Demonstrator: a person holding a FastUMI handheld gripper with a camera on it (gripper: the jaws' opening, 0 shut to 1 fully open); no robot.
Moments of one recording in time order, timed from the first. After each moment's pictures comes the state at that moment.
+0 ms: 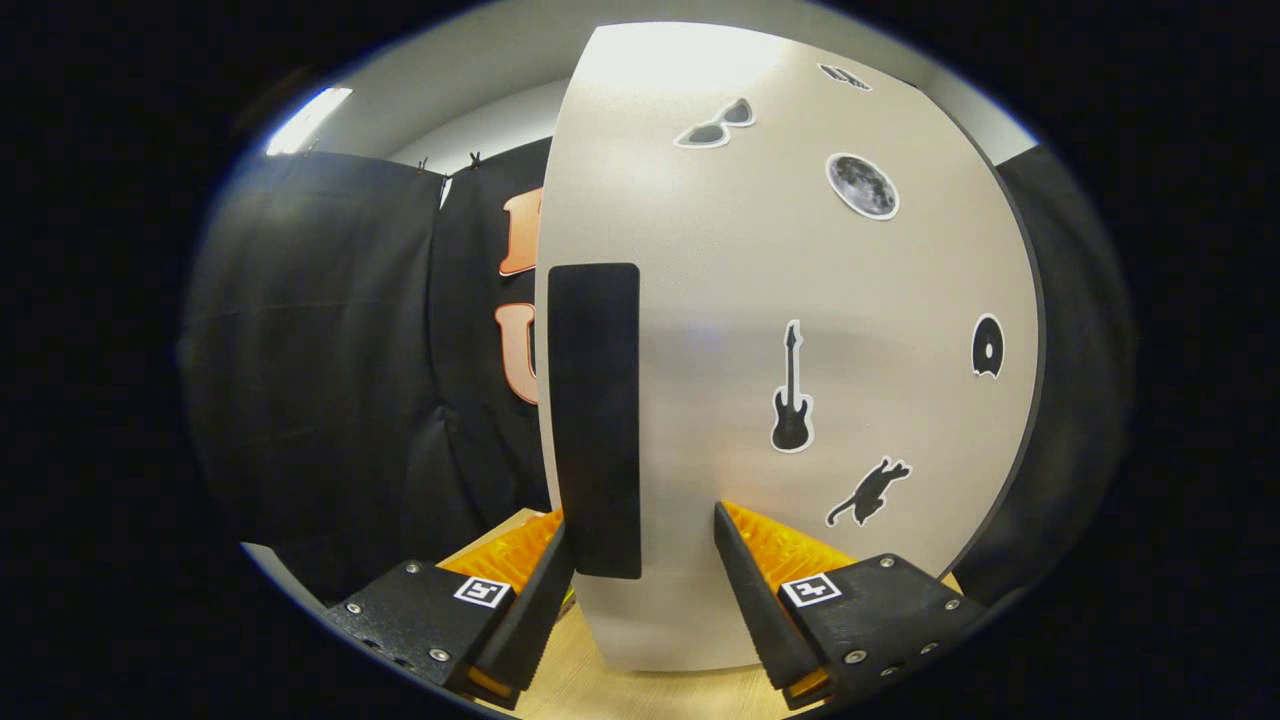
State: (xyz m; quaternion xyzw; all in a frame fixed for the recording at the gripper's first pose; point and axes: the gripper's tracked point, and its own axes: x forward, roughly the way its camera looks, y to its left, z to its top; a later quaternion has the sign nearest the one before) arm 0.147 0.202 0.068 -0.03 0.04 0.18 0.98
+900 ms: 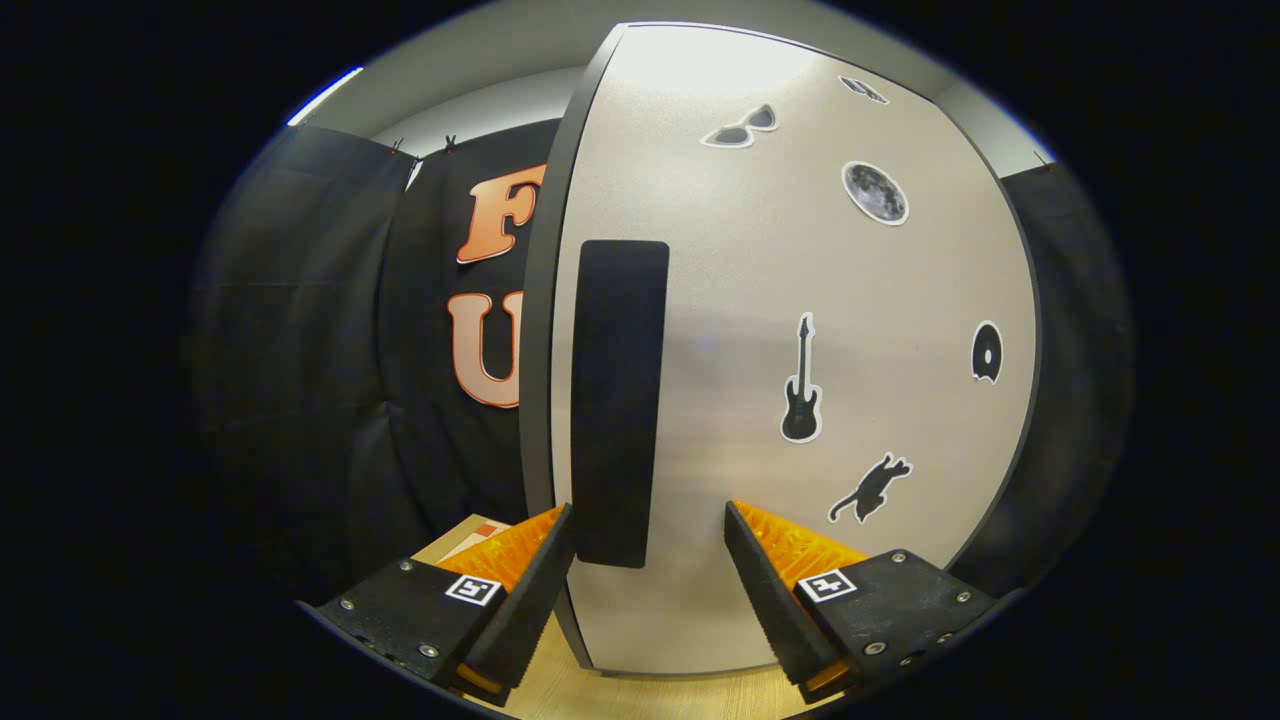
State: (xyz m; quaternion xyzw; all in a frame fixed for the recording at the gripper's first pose) arm 0.154 0.204 0.060 -0.05 0.04 0.11 0.99
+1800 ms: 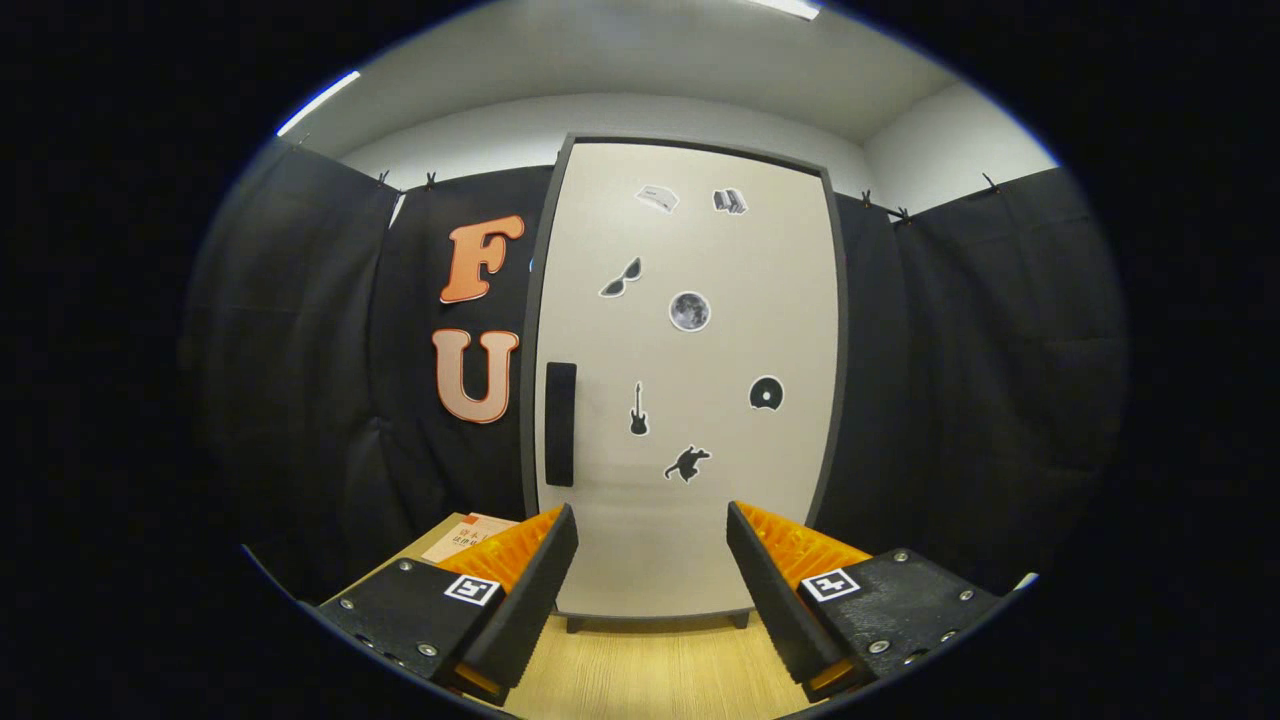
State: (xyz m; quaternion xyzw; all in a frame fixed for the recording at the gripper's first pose) arm -0.034 0.095 0.116 -0.05 0.00 0.04 1.00
